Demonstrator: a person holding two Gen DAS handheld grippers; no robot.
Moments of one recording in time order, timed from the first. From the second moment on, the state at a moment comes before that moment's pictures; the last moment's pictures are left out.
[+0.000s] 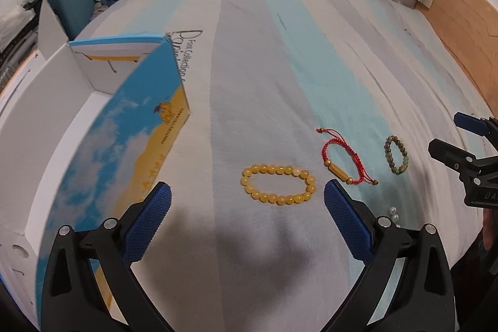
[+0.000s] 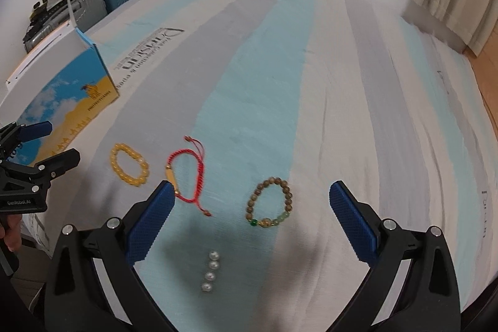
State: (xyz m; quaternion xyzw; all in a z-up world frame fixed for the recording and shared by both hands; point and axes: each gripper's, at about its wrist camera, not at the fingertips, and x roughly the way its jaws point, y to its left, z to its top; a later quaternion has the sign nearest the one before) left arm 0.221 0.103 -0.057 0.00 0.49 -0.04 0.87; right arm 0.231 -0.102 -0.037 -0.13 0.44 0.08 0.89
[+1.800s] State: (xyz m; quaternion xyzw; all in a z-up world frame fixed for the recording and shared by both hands) left arm 0.248 0.066 -0.127 0.04 0.52 -0.10 0.85; right arm 0.269 -0.147 -0.109 -0.09 0.52 0.05 0.85
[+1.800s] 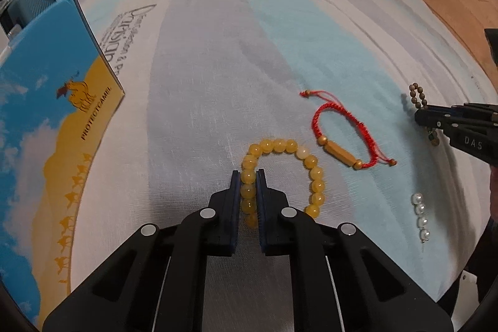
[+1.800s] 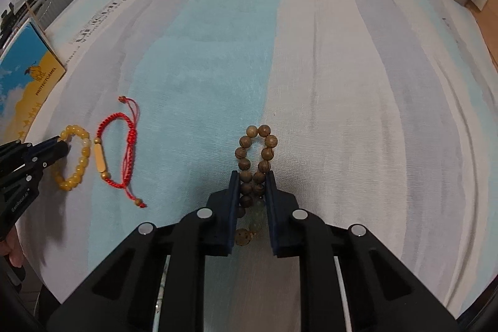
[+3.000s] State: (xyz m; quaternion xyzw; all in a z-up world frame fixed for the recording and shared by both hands) left arm 0.218 0.105 0.005 0.03 0.44 -0.06 0.89; right arm 0.228 -0.071 -0.003 -0.11 0.43 0.10 0.89
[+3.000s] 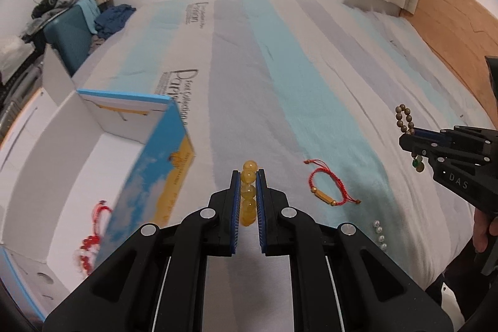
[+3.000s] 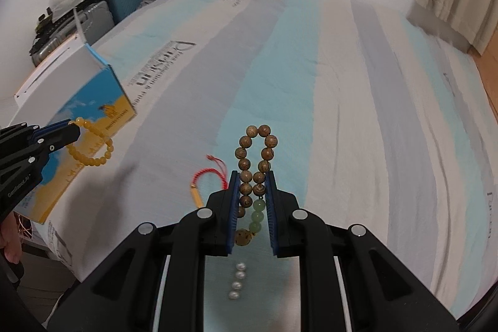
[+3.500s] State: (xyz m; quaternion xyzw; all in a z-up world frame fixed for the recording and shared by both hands) left arm 0.187 0.169 0.056 0.02 0.41 -0.01 0.91; right arm 0.211 0.016 0.037 -0.13 0.38 0.16 0.90
